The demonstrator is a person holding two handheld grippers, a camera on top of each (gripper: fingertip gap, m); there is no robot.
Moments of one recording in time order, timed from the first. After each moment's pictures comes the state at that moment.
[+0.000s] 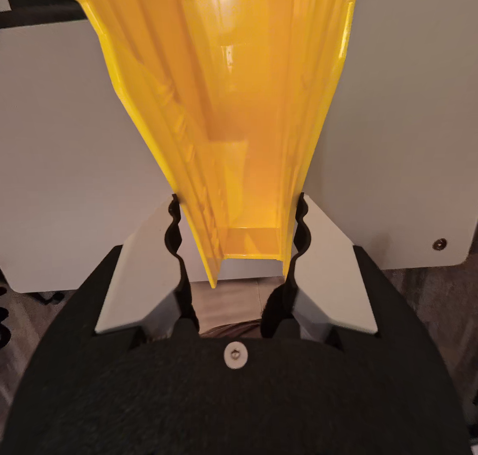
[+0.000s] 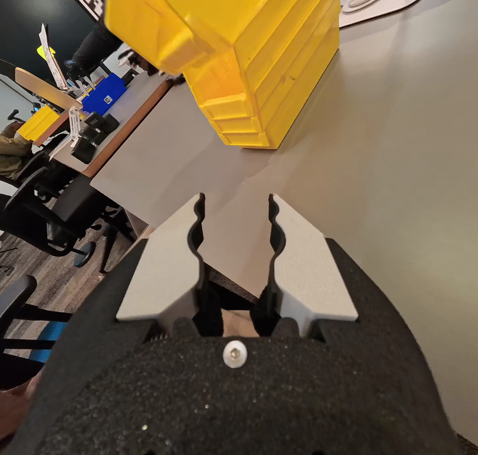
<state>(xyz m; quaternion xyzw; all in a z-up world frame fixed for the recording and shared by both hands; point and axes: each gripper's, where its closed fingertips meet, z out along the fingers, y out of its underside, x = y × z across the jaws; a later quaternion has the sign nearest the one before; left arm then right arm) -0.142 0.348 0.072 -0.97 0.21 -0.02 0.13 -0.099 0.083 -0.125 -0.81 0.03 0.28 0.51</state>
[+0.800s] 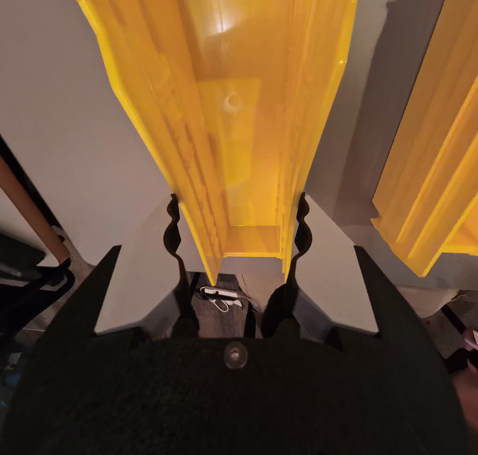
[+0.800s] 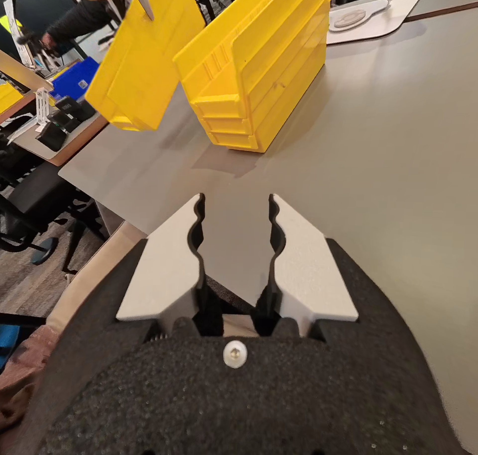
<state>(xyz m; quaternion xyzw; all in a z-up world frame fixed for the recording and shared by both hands) -0.357 0.437 -0.057 -0.98 0.19 0.06 0.00 -0.094 0.084 -0.128 -0.82 0.00 0.23 0.52</state>
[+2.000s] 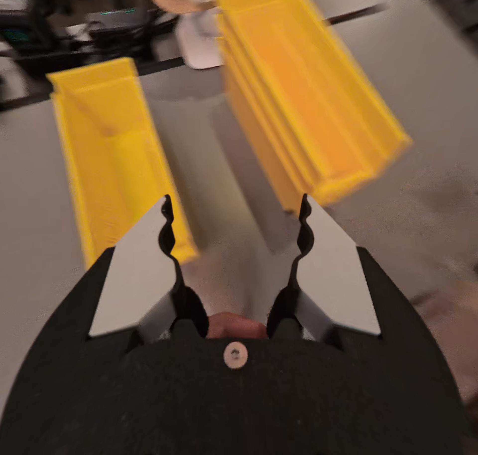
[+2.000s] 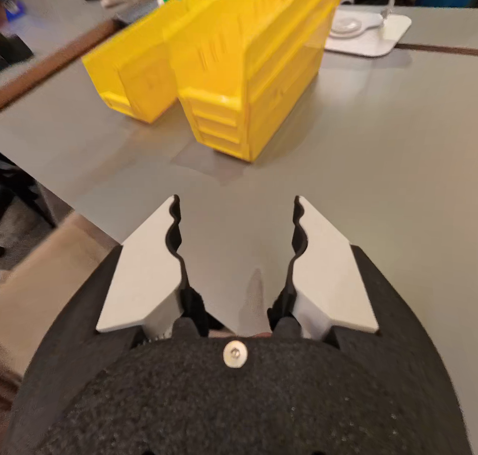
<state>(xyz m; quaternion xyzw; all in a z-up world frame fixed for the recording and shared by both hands) -0.298 0.308 -0.054 -0.85 0.33 -0.17 0.38 -0.107 0.119 -0.120 -0.85 -0.06 0.13 0.50</state>
